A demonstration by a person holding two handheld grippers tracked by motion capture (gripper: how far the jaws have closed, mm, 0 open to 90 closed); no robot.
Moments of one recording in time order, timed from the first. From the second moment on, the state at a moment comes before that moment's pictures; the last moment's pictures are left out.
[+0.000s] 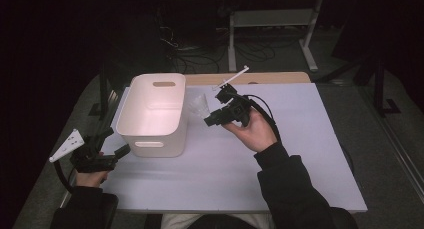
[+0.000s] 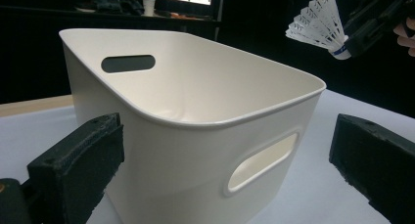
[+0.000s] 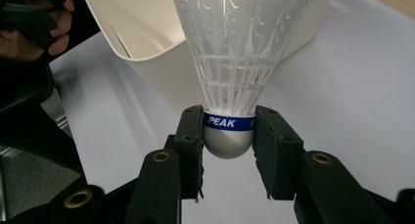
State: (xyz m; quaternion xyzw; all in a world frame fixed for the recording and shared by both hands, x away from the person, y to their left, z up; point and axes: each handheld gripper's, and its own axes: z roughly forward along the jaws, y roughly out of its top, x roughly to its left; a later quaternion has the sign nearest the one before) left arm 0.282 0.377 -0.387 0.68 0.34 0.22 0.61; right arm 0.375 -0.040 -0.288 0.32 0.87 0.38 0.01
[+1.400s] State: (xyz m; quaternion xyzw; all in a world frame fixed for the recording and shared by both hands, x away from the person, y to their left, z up) left arm 0.281 0.378 -0.387 0.68 0.34 0.22 0.61; right arm 0.390 0.006 -0.249 0.28 0.88 0.38 0.02
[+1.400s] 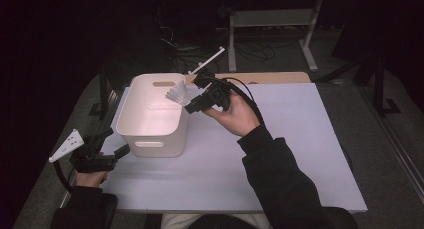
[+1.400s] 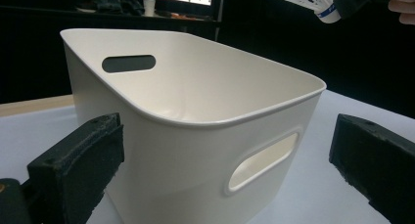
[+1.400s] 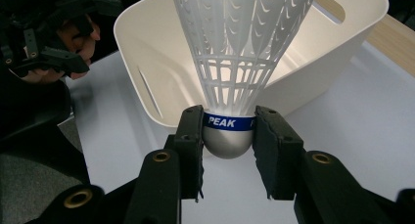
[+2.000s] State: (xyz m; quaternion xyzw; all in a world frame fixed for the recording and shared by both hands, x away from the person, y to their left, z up) left arm 0.281 0.378 -0.387 0.68 0.34 0.22 0.61; right arm 0.400 0.027 -0.251 0.27 0.89 0.38 0.01
